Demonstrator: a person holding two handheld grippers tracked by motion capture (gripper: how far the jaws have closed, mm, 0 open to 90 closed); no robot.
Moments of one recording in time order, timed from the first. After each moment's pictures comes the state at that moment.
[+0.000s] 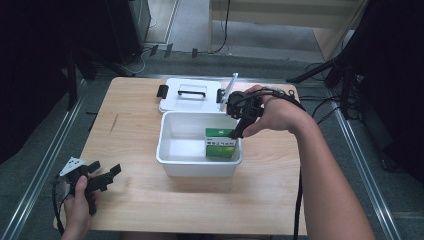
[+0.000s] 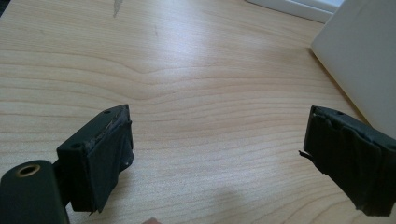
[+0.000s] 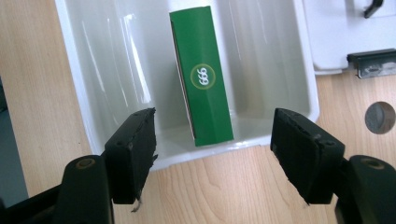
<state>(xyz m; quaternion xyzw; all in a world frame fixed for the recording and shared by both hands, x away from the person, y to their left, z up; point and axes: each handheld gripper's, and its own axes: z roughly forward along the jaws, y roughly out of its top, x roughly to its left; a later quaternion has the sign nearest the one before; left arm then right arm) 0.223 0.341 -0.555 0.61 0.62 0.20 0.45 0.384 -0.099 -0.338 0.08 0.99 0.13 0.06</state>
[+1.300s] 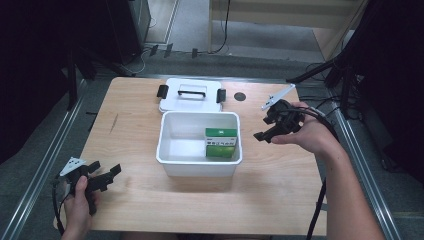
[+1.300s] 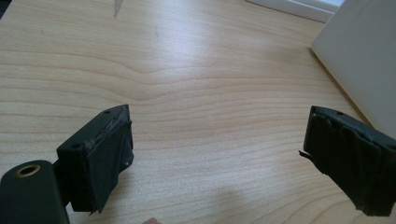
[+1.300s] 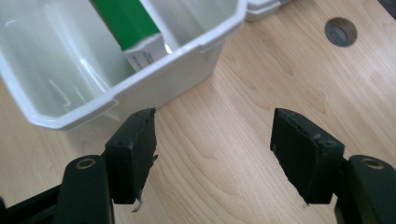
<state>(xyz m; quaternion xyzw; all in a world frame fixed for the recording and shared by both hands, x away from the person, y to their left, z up) 0.222 0.340 -0.555 0.62 0.62 0.20 0.45 0.375 -0.202 -0.371 0.26 0.93 0.24 0.09</state>
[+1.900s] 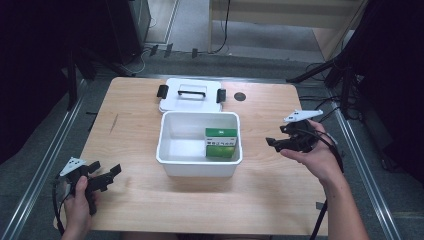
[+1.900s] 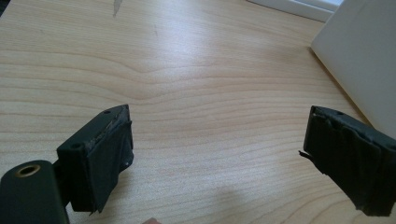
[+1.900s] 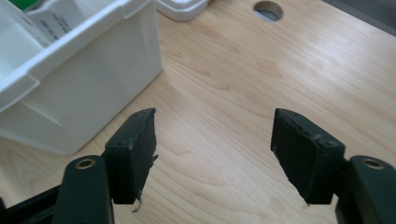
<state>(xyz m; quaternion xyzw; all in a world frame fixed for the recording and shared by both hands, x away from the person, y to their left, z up) 0.222 0.340 -0.555 0.62 0.61 0.20 0.45 0.346 -0.251 -0.417 0.38 0.85 0.33 0.17</state>
